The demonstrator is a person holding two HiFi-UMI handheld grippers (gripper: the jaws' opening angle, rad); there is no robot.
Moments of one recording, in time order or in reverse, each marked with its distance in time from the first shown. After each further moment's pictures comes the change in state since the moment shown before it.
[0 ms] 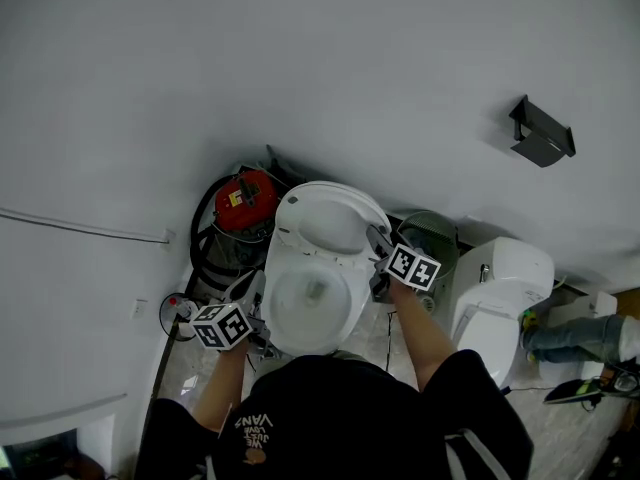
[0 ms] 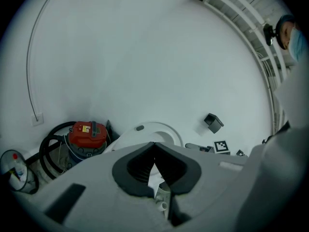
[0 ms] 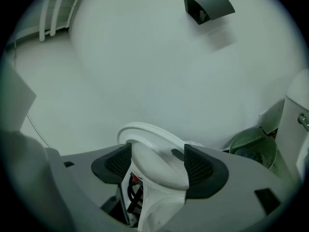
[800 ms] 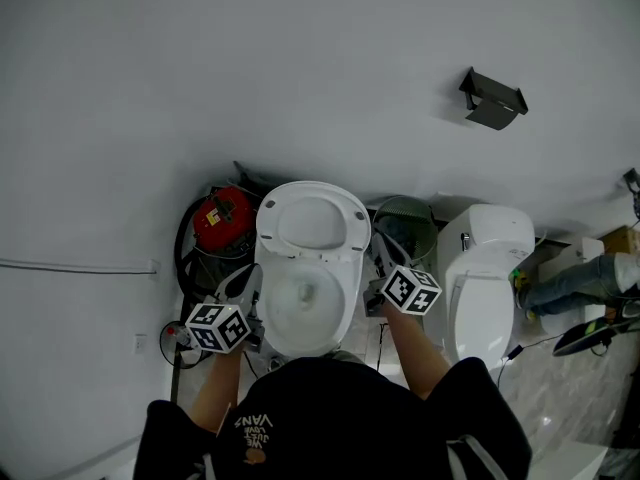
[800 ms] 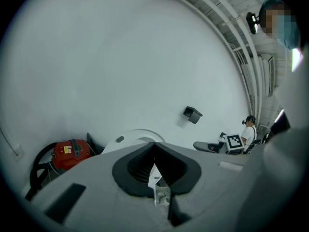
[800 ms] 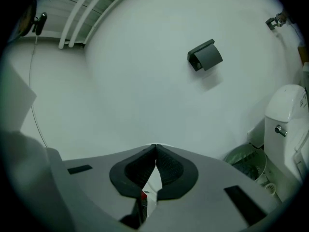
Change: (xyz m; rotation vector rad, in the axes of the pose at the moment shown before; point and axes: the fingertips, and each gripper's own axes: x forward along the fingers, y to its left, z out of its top) left arm -0.003 -0.047 0.035 0.237 0.043 -0.211; right arm -0.118 0.058 0.020 -0.035 -0.311 -0.035
